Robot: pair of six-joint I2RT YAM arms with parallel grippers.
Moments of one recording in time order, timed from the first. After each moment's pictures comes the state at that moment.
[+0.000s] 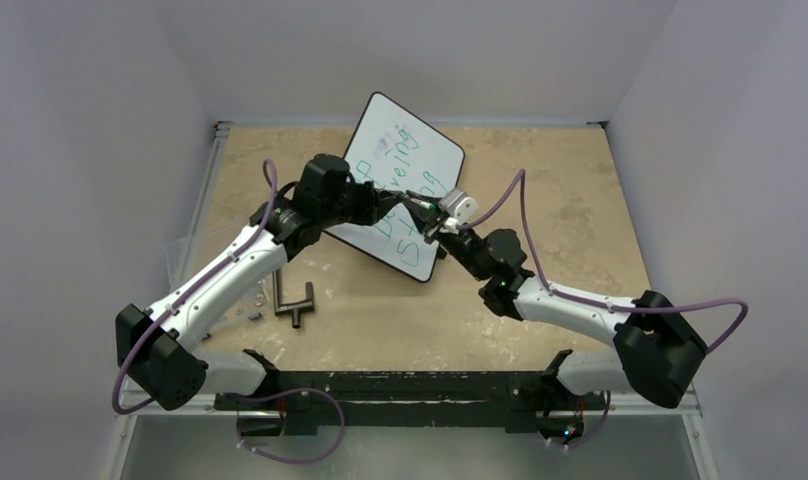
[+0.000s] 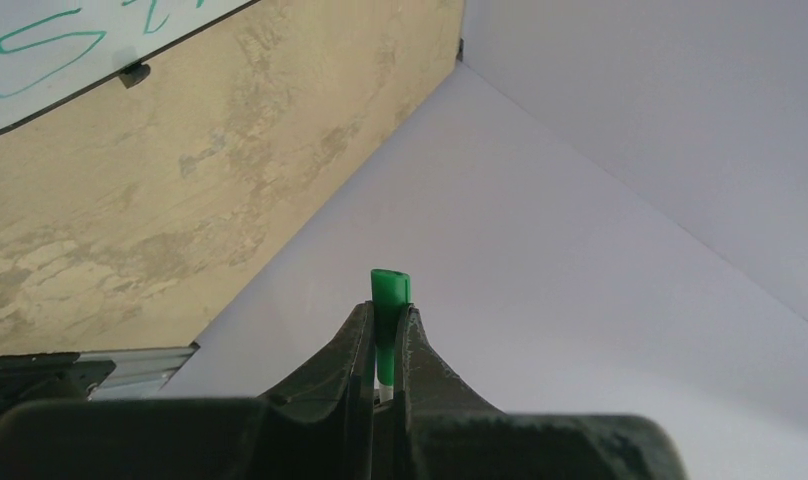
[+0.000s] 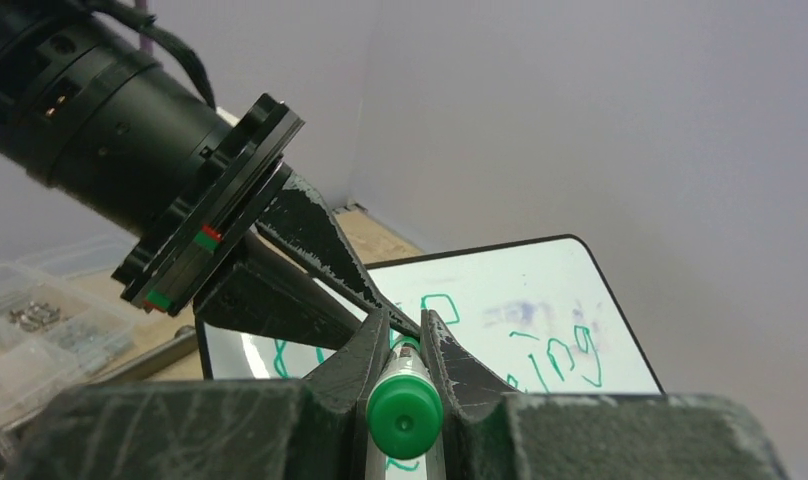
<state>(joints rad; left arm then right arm) -0.62 1.31 1.22 -0.50 0.07 -1.95 0.83 1.30 0.63 0.99 -0.01 -0.21</state>
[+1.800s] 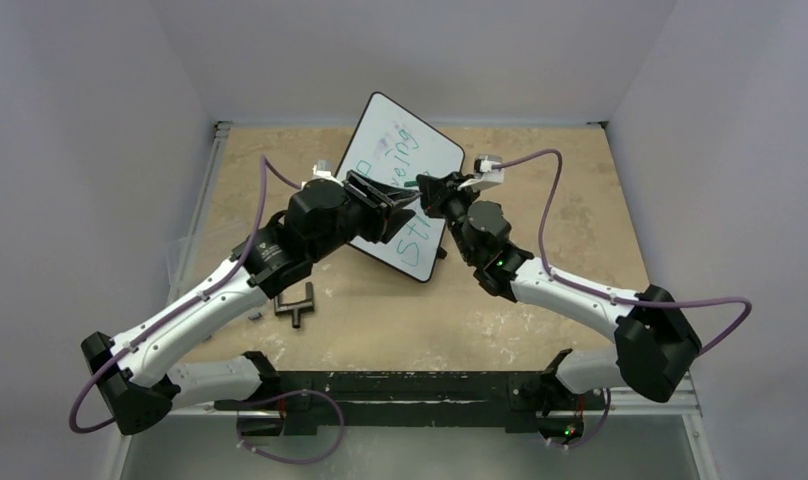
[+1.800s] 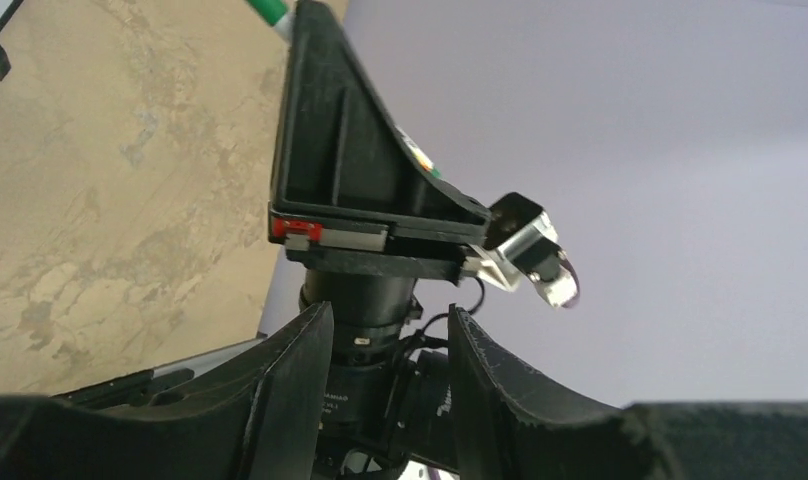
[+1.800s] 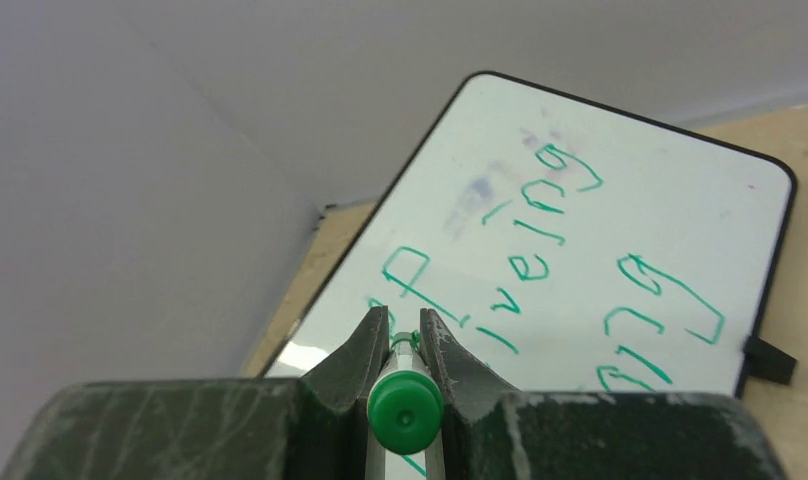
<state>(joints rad) -0.84 1.15 1.18 -0.35 -0.13 -1.66 0.79 1.36 0.82 0.68 0.46 0.56</state>
